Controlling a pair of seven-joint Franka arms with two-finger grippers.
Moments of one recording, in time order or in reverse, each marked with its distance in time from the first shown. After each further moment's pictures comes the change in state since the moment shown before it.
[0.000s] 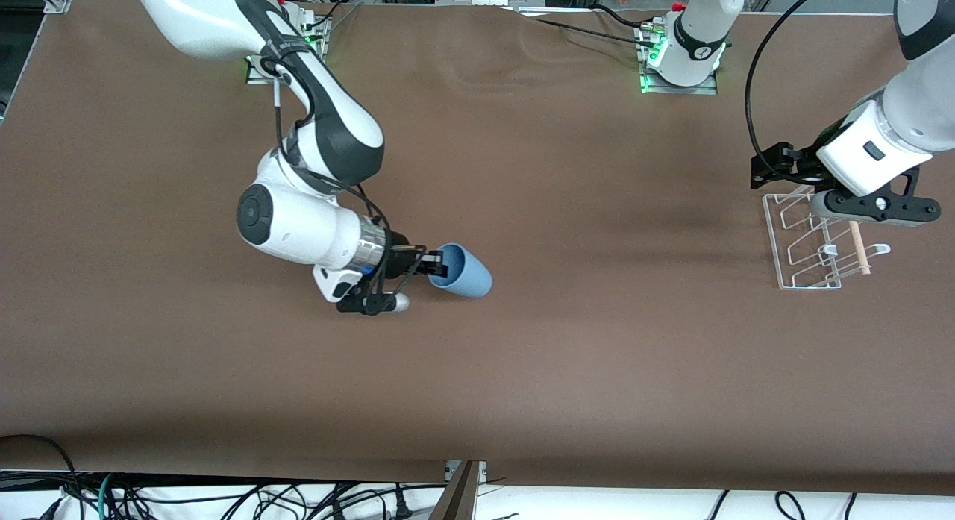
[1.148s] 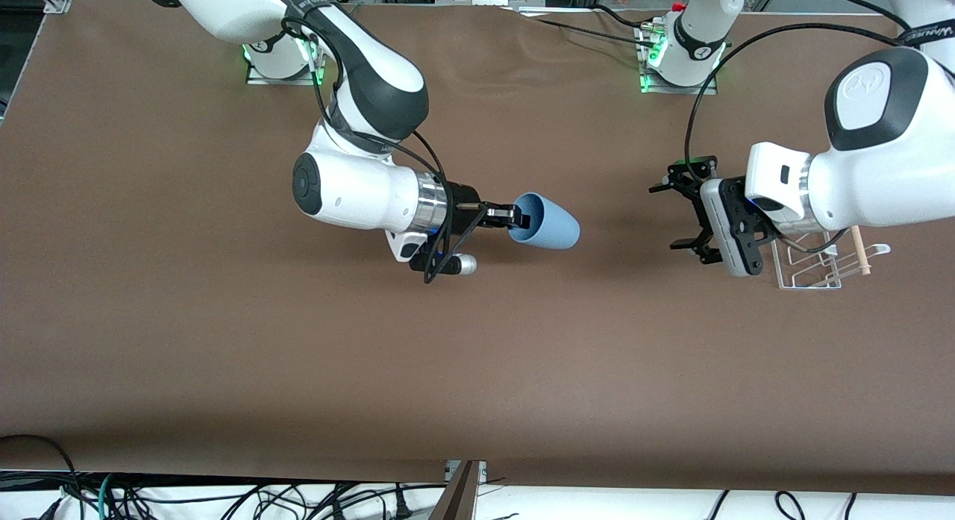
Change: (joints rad) left arm -0.004 0.174 -0.034 -0.001 -0.549 0.180 1.005; right arm 0.040 0.013 0.128 0.074 0.189 0.016 0.120
